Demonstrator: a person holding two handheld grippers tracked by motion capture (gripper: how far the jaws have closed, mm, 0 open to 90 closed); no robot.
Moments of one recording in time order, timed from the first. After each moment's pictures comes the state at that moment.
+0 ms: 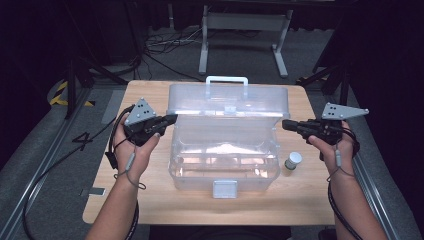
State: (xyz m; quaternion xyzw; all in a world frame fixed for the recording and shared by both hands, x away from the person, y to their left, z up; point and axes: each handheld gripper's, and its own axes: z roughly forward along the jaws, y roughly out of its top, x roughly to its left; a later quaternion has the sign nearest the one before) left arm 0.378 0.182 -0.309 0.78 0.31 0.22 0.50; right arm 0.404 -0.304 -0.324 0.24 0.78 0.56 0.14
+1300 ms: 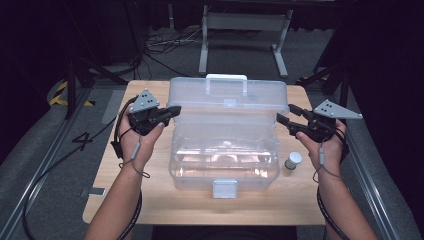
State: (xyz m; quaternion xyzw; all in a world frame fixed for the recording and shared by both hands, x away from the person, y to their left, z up) left arm 0.403 0.178 -0.307 0.77 0.32 0.21 0.52; right arm 0.403 -0.278 -0.322 0.34 0.72 0.55 0.26
